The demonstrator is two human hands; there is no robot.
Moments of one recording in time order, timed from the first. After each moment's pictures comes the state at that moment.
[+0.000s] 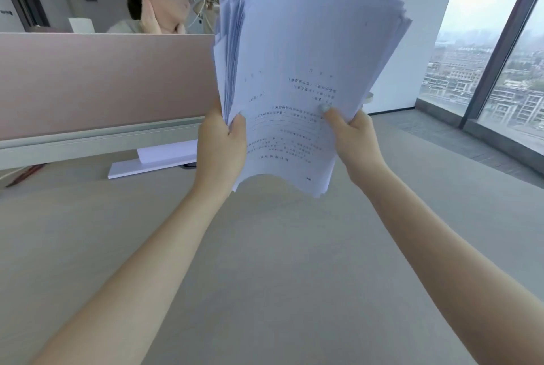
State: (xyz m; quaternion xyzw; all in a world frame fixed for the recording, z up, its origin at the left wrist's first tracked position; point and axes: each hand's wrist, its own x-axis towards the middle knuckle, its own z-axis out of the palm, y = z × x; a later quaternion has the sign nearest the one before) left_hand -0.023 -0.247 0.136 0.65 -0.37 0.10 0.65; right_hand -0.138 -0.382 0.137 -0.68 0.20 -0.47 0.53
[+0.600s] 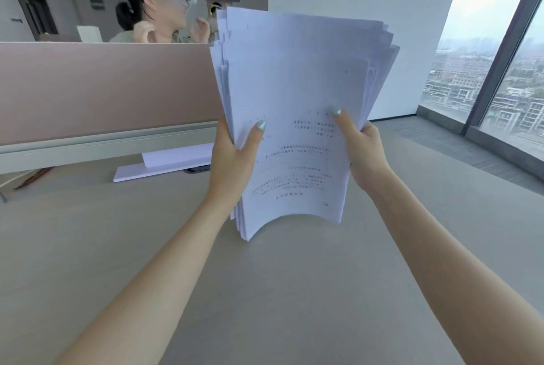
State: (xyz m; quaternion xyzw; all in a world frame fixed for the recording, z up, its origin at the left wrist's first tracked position) left_hand -0.025 -0.251 0.116 0.58 -0.37 -0.01 0.72; right_hand -0.148 -0.395 0.133 -0.63 0.20 -0.45 0.60
